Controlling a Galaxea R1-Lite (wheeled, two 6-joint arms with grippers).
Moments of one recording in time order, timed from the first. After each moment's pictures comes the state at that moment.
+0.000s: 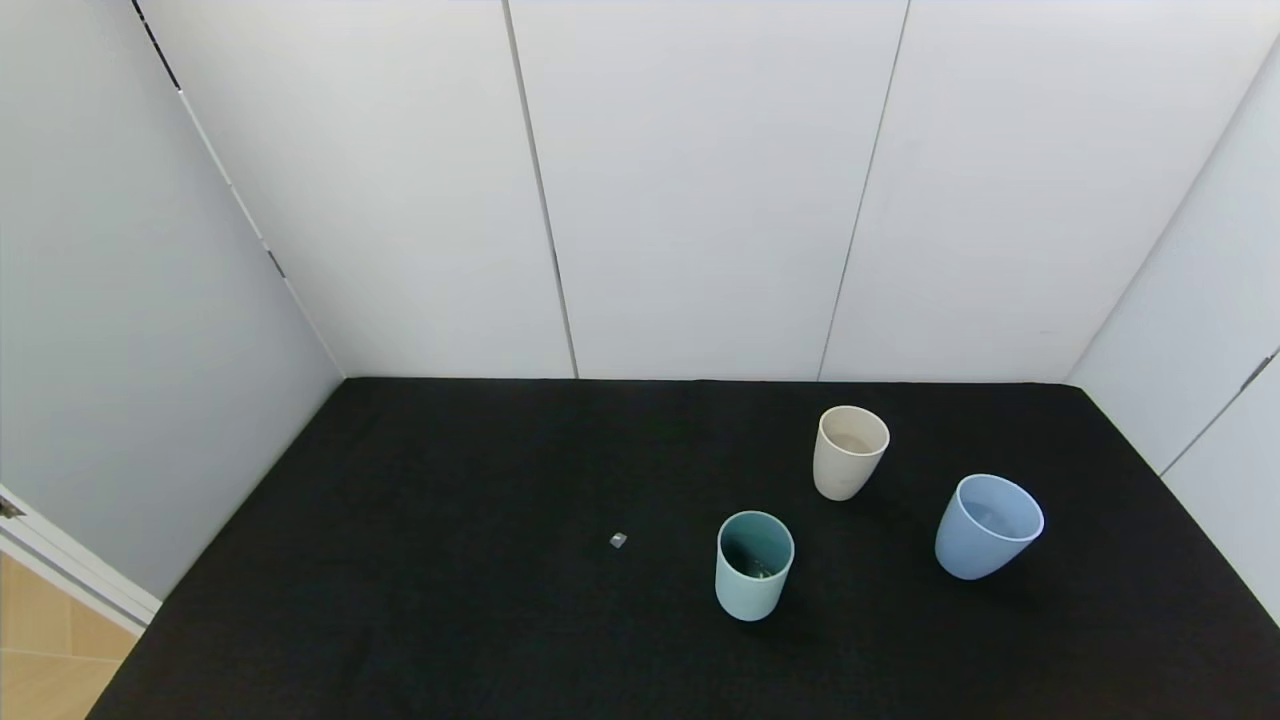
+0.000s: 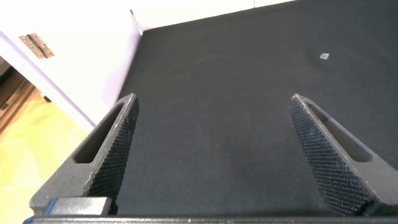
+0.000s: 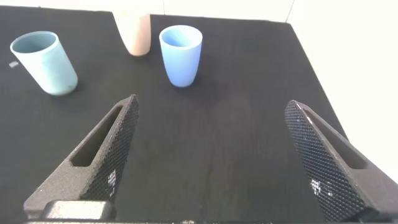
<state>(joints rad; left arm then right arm) 0.00 0.00 -0.04 0.02 0.04 0.18 0.00 0.00 -0.01 0.00 0.01 0.00</state>
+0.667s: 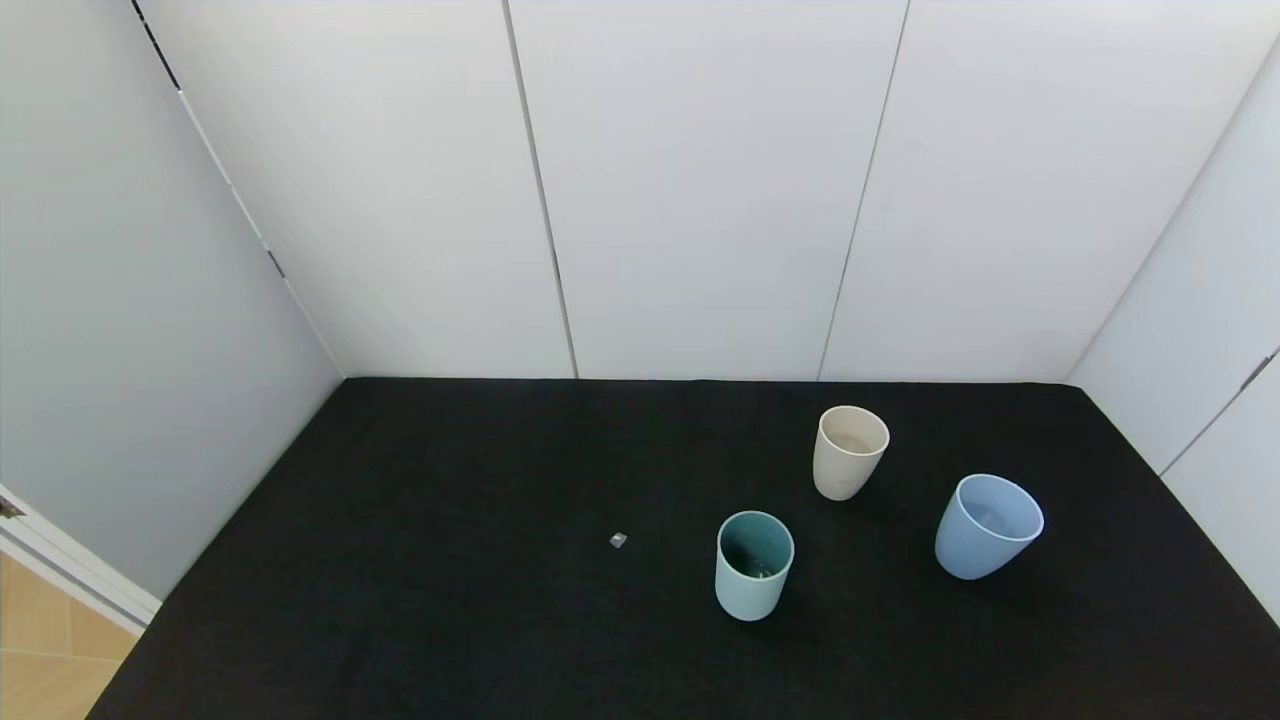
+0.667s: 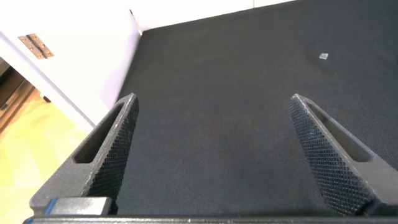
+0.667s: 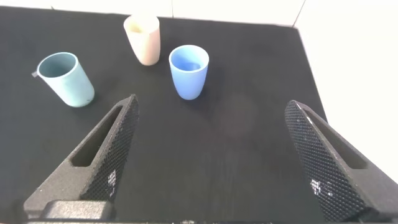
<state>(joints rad) 0.00 0.00 -0.04 0.02 0.04 0.18 0.00 0.38 -0.36 0.10 0.04 0.00</state>
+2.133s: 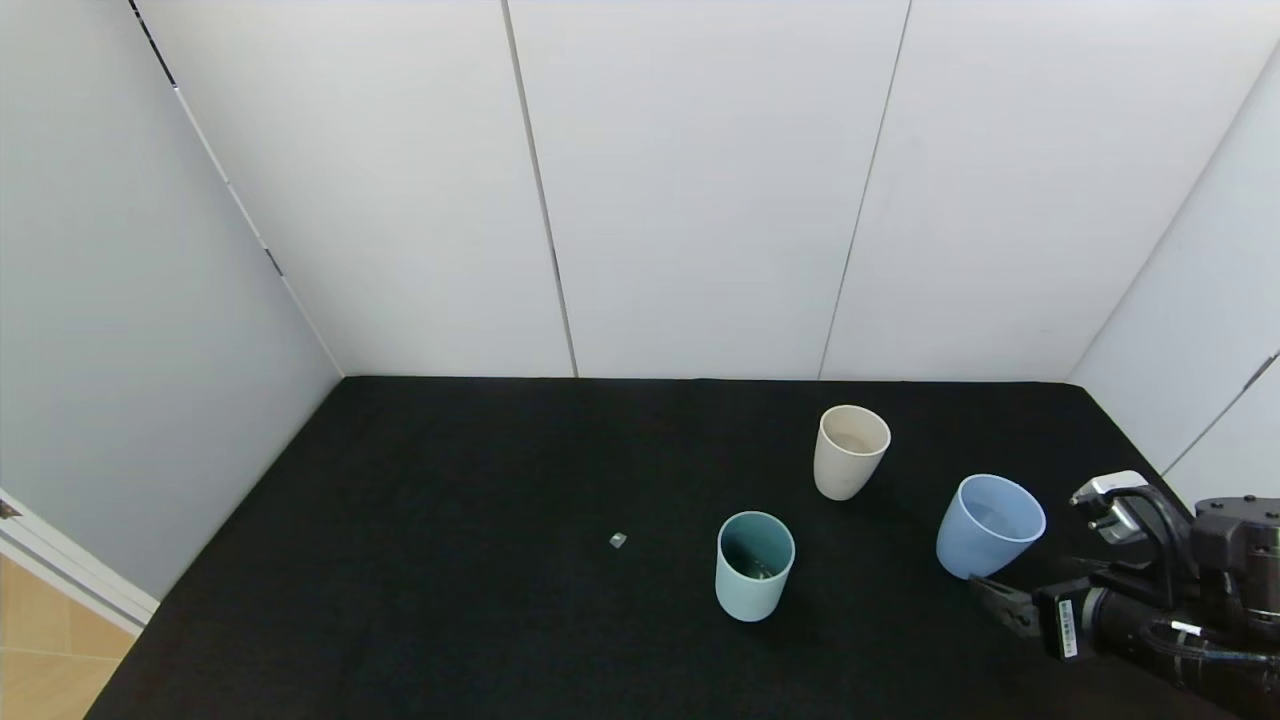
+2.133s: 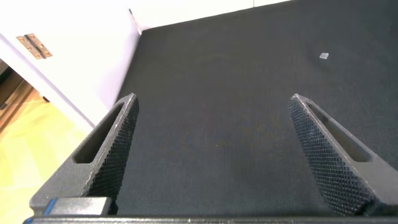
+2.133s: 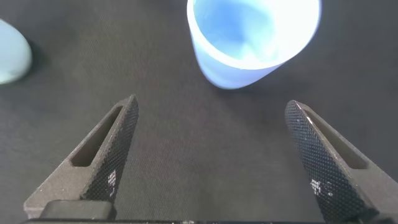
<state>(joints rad) 0.00 0.00 -0.04 0.02 0.04 0.18 0.13 1.69 -0.26 -0.87 0.04 -0.02</state>
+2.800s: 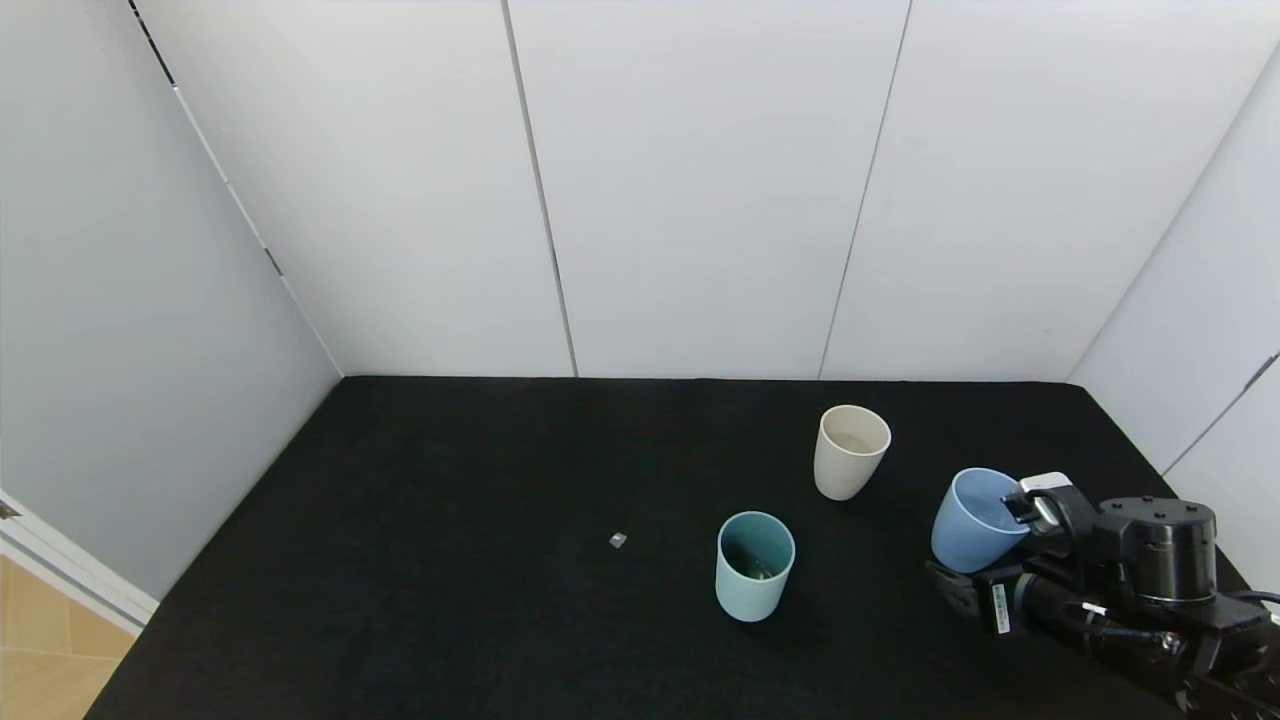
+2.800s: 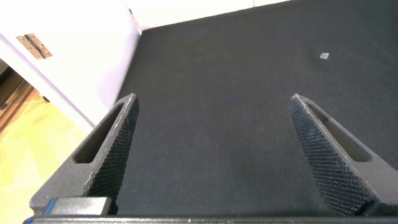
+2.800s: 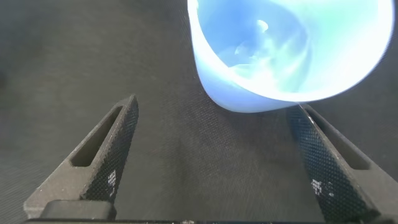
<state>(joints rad) 0.00 0.00 -0.04 0.02 0.04 0.18 0.16 1.97 -0.31 -1.12 -0.01 -0.03</state>
